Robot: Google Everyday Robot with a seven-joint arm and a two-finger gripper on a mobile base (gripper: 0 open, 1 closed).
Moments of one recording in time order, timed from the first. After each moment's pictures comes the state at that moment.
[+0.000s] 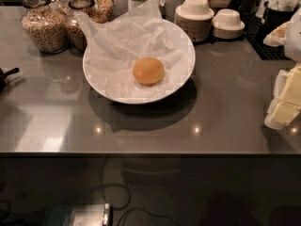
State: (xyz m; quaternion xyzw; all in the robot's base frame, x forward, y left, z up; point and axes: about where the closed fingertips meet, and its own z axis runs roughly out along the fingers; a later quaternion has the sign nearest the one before) arm 0.438 -0.217 0.976 -0.60 0.78 -0.03 0.16
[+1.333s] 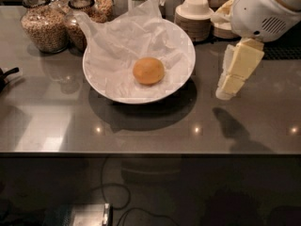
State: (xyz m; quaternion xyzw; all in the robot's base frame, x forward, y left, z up) arm 0.493 -0.131 0.992 -0.67 0.70 0.01 0.23
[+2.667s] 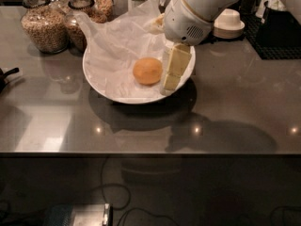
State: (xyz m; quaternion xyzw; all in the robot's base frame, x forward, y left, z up) arm 0.540 -0.010 0.950 -0.74 0.61 0.11 0.24
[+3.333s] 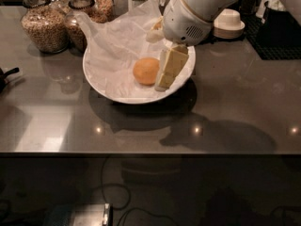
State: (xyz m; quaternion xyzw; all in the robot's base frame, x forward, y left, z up) arm 0.540 -0.009 0.950 -0.74 0.61 0.11 0.24
